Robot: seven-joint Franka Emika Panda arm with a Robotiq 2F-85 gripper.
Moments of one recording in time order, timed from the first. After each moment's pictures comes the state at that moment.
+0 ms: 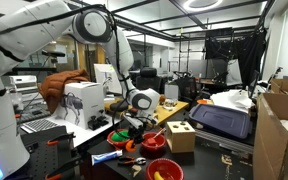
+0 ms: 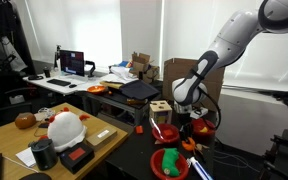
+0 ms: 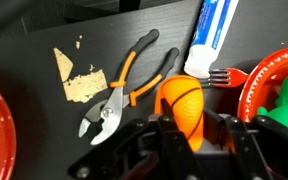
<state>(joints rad) -0.03 0.93 0.05 -1.80 0.10 2.35 -0.19</state>
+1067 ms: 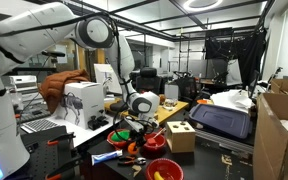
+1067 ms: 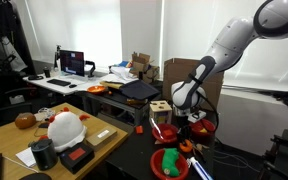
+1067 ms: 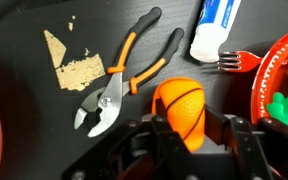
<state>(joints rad) -0.03 0.99 0.05 -1.76 0.10 2.40 -0.17</state>
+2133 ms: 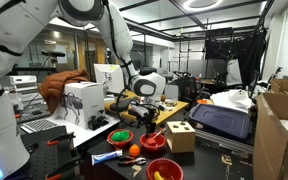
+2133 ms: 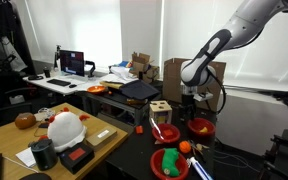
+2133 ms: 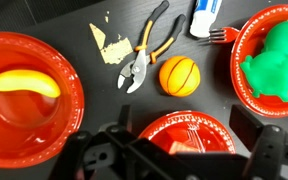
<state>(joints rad) -0.14 0.71 0.08 -1.94 0.11 2.44 -0.17</state>
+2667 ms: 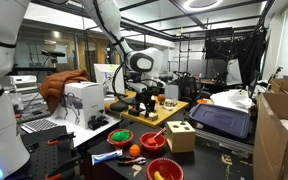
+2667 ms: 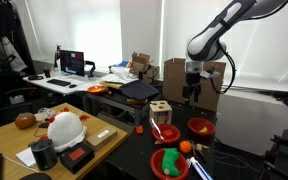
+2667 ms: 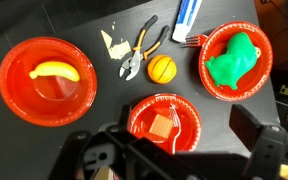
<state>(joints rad) -0.14 0.42 0.08 -2.06 0.11 2.31 -0.18</state>
